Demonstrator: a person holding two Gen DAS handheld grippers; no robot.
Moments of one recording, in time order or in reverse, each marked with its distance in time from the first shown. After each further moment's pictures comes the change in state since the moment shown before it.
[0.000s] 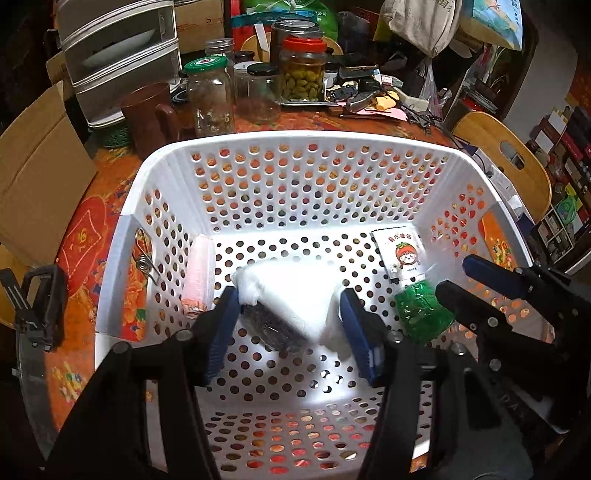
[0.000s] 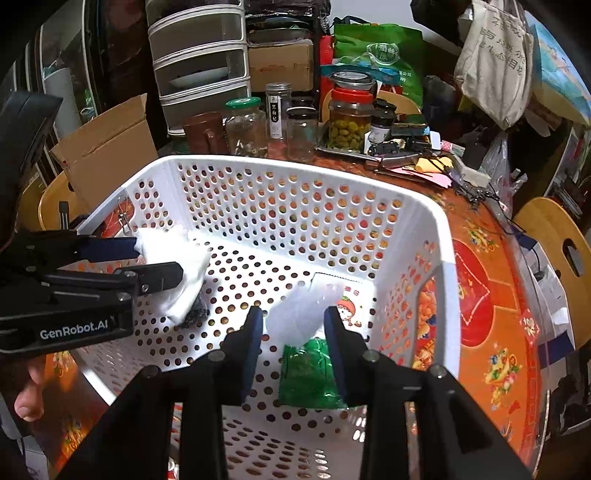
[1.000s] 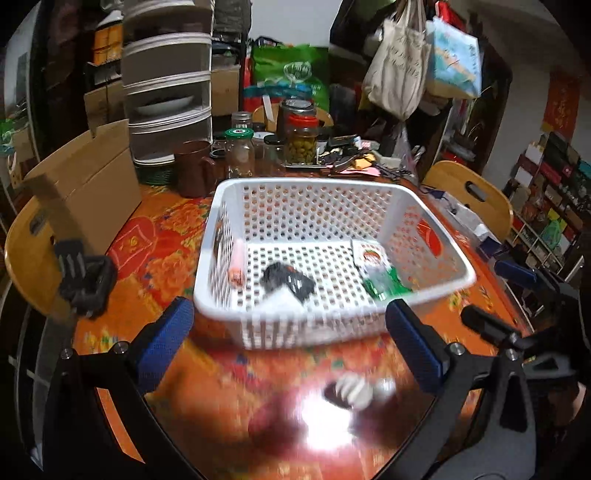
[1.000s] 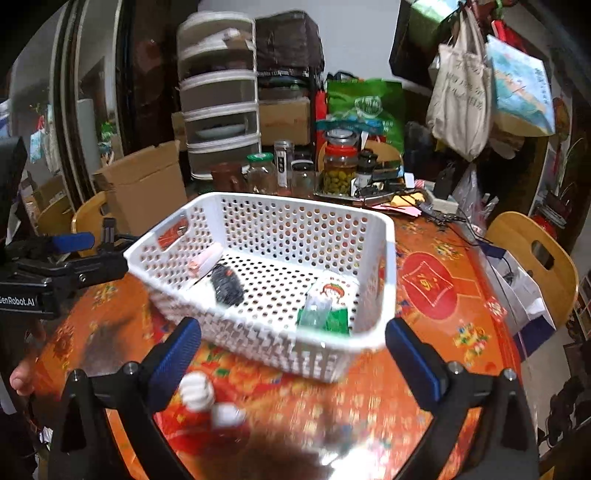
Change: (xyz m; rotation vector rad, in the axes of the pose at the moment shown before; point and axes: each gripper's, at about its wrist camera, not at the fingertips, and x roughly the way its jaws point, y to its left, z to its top) left arm -0.152 0.022 -0.118 -0.003 -0.305 -0.038; right arm -0.124 0.019 -0.083 0.010 -0.234 -0.009
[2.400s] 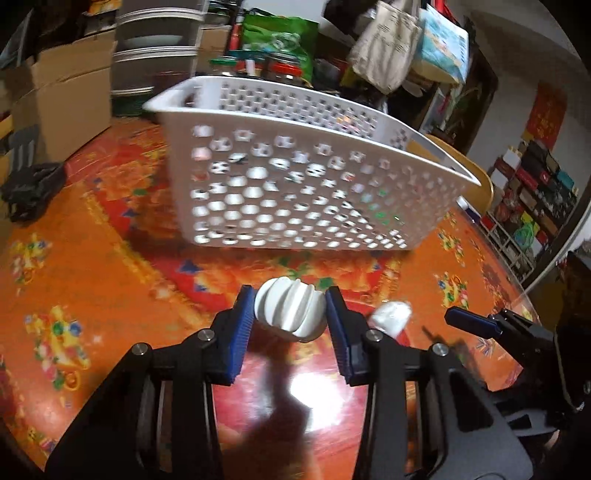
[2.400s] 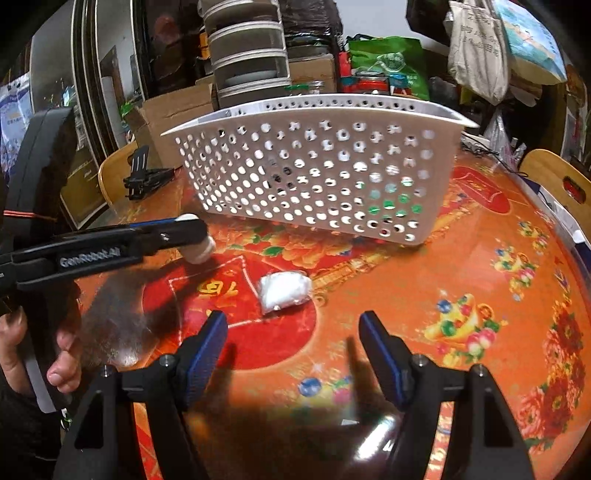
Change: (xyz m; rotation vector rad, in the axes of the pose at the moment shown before) left arm 0.062 0.017 -0.116 -0.086 0.052 -0.140; right arm 0.040 0.045 -0.124 0.024 0.112 0.120
